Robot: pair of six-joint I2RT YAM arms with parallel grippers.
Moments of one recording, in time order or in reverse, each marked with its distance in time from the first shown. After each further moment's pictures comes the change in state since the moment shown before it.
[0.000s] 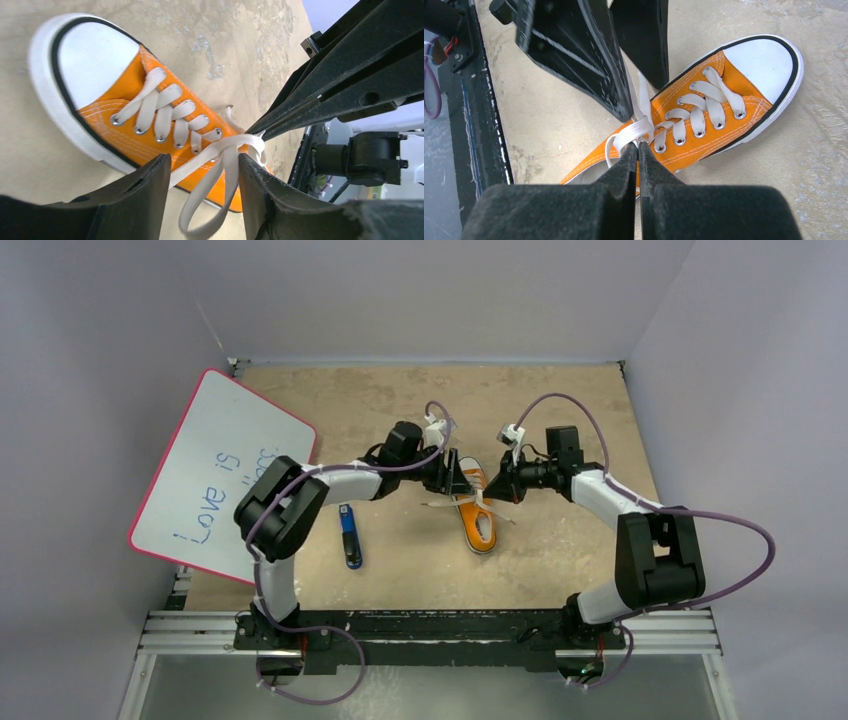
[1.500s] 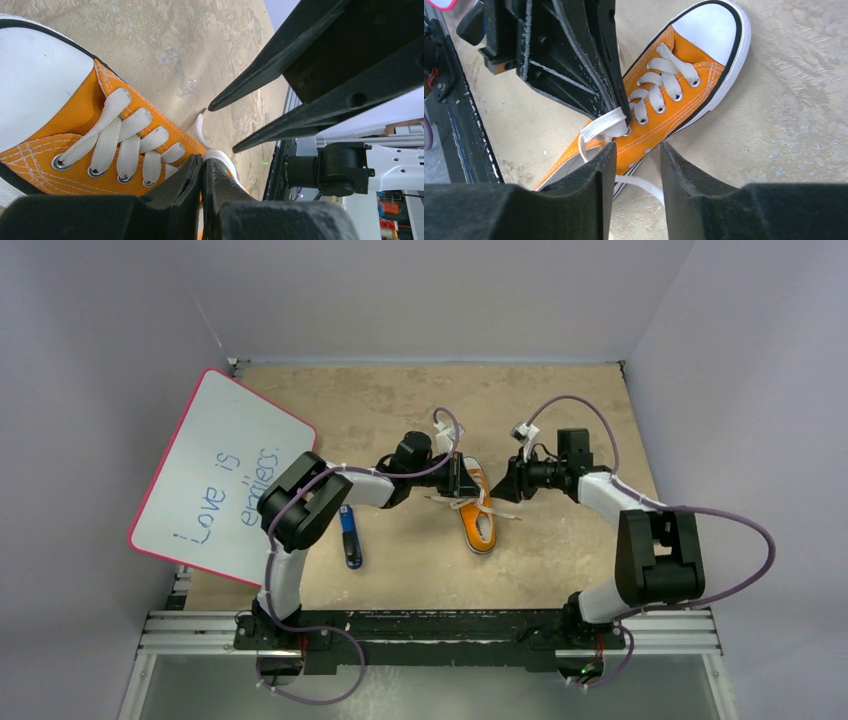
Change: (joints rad) left arm -0.040 0.114 0.000 0.248 0.035 -0.183; right arm -0.074 -0.013 -0.029 0.039 0.076 0.109
